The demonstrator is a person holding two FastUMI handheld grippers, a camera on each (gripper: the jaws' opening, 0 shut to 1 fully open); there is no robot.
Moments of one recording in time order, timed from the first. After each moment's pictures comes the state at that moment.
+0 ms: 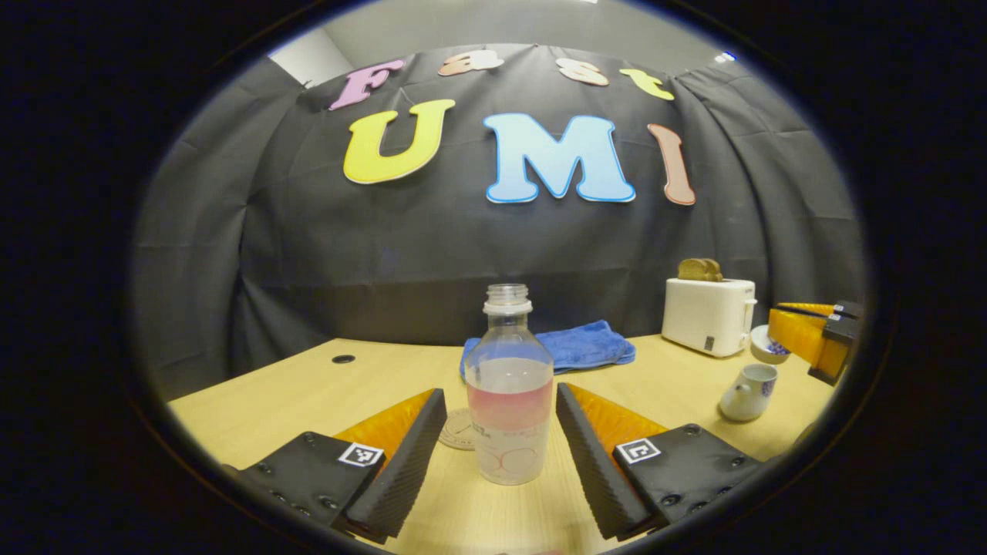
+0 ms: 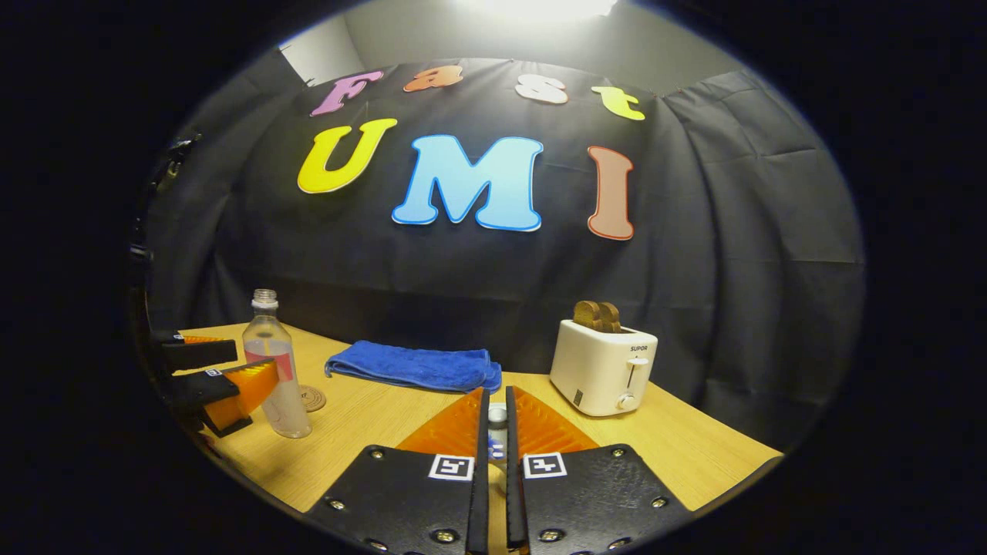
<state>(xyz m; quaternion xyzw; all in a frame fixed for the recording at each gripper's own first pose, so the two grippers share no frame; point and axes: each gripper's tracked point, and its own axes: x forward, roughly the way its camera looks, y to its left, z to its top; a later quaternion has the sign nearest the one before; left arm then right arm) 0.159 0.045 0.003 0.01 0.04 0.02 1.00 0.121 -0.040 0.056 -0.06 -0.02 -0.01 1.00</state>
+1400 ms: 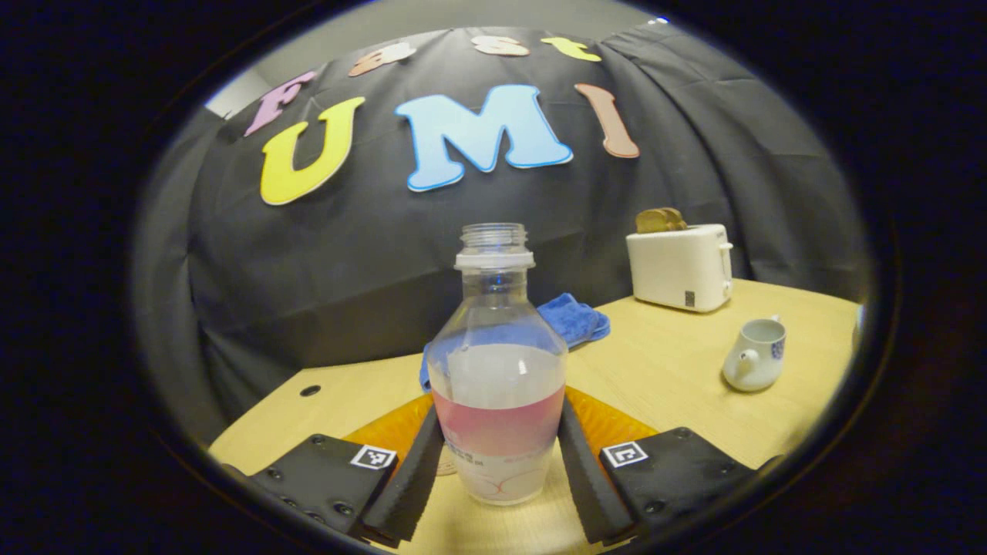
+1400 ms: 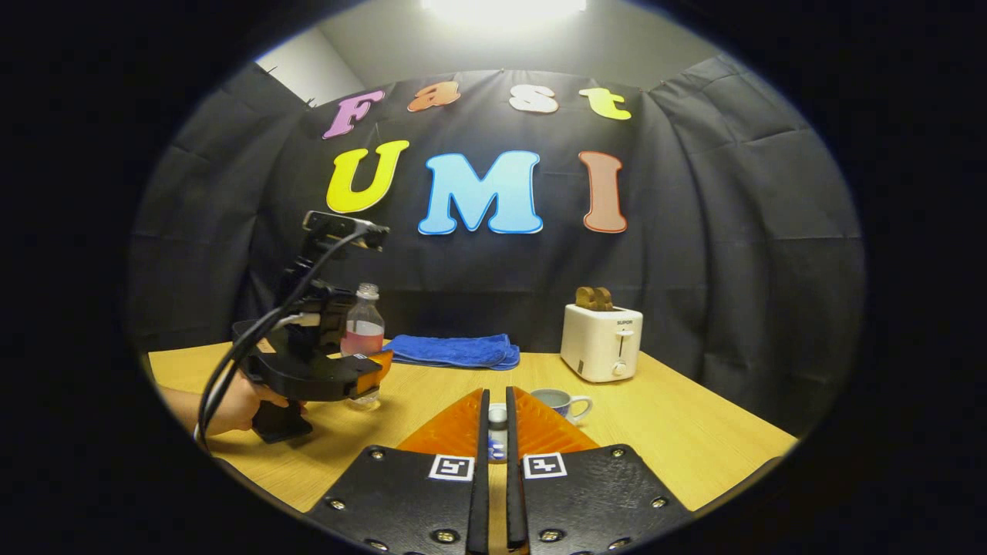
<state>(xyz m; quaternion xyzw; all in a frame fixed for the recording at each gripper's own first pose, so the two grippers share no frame) 0.201 -0.020 -0.006 0.13 0.07 -0.08 0.99 -0.013 -0.048 0.049 -0.03 -0.02 0.01 1.00</state>
